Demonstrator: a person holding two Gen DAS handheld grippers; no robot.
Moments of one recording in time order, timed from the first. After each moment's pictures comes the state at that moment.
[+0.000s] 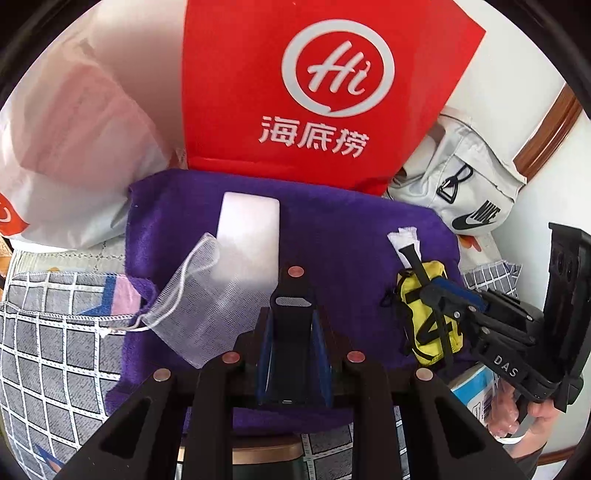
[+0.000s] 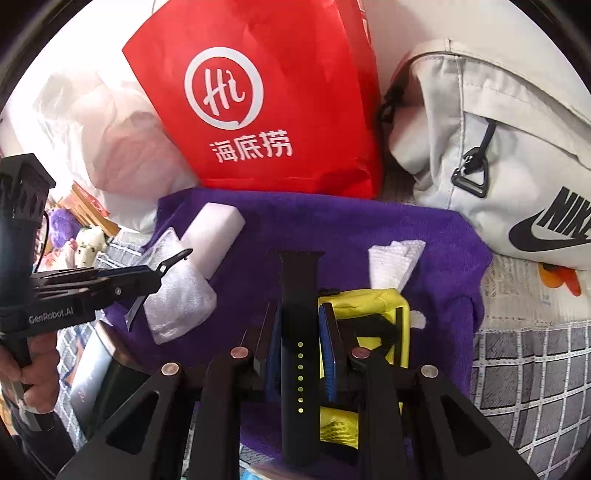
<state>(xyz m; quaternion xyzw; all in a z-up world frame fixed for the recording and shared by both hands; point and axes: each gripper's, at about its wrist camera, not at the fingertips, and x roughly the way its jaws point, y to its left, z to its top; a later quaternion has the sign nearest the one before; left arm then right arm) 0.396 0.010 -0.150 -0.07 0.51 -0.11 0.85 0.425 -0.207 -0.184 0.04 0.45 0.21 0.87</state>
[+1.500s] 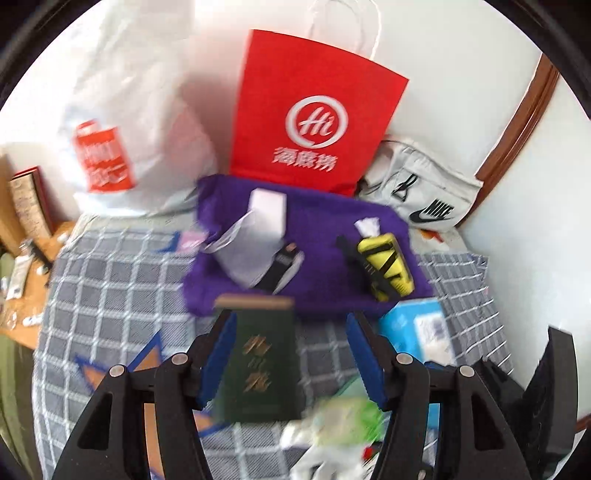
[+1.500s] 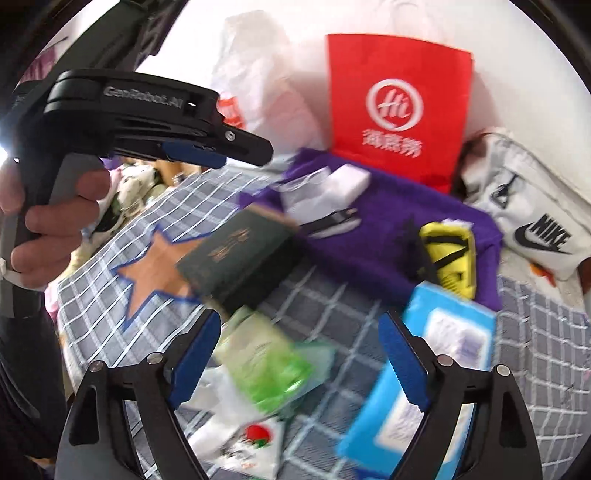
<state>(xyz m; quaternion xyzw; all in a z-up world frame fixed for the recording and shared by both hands) 0.251 0.054 -0.078 -0.08 0.46 -0.09 0.88 0.214 -0.141 -0.142 -0.08 0.41 0.29 0.86</state>
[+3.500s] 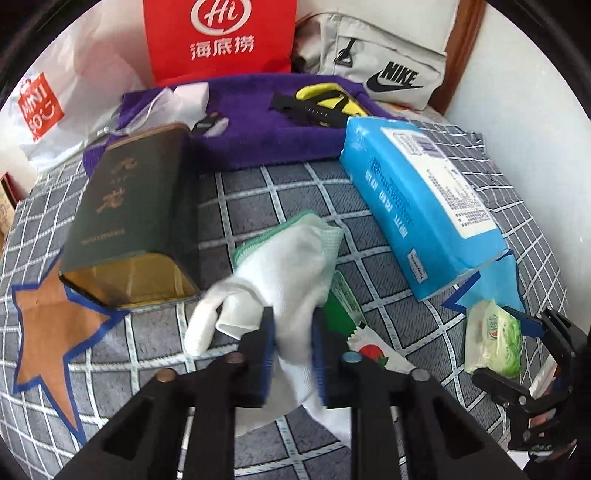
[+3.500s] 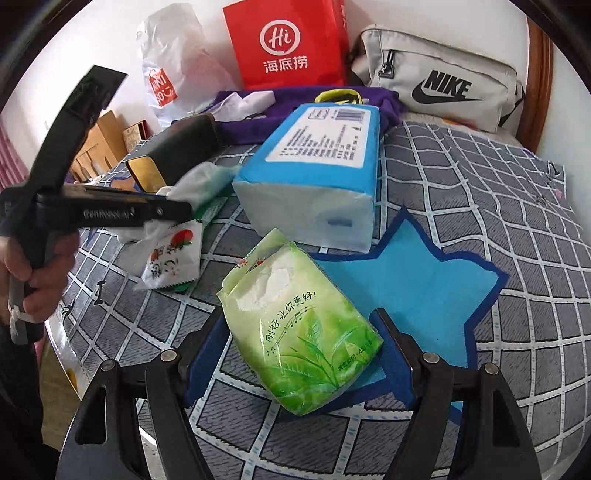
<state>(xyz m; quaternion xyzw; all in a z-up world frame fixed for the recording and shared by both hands) 0.181 -0.049 -0.188 0.03 0.51 -0.14 0.85 0.111 -0.261 -0.223 0.01 0.45 0.17 0.87</state>
